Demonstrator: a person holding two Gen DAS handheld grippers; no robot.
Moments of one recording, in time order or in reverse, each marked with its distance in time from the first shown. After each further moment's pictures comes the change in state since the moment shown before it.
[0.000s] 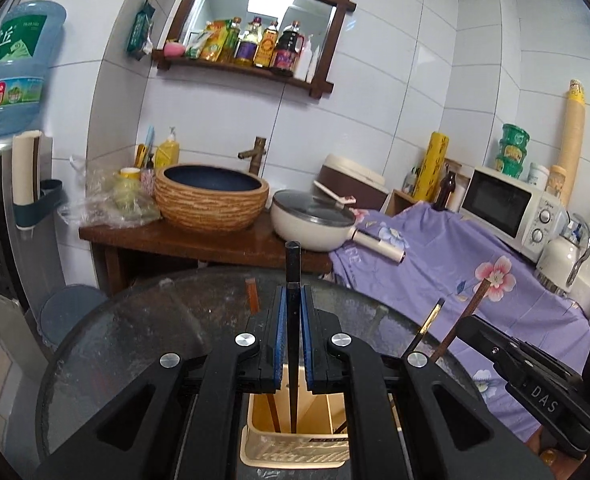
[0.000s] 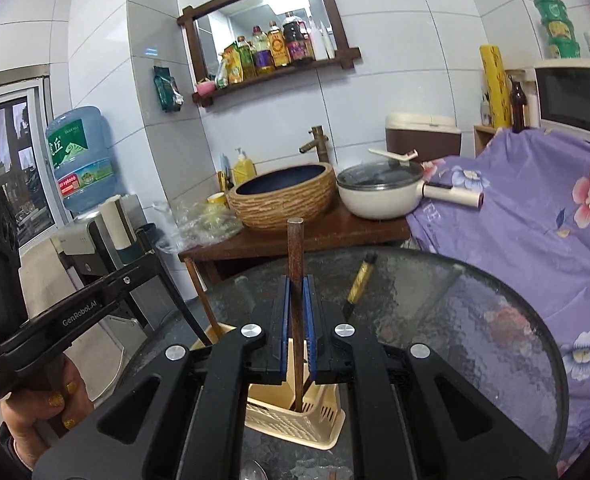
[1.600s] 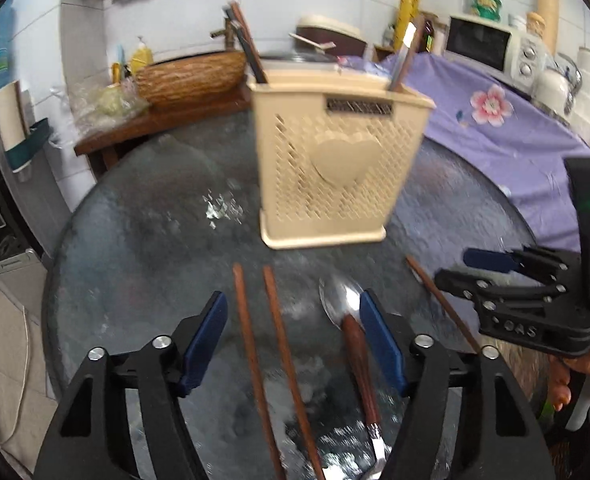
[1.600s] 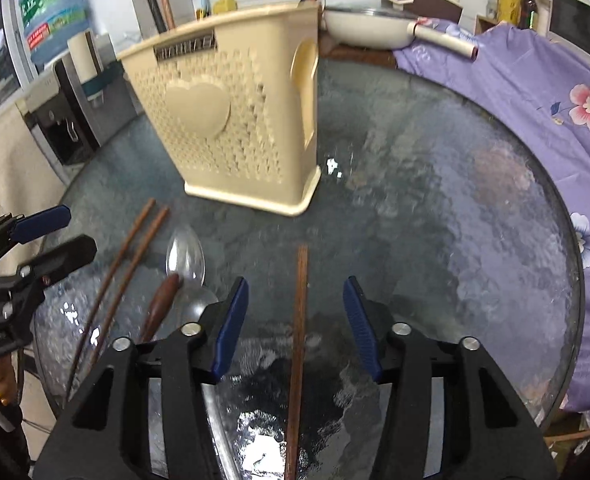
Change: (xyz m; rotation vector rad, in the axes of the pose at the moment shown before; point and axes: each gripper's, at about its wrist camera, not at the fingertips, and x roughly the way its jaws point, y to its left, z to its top) left arm -0.030 0.017 -0.169 0.233 0.421 0.010; right arm 0.016 -0.009 -0.191 -0.095 0.507 -0.130
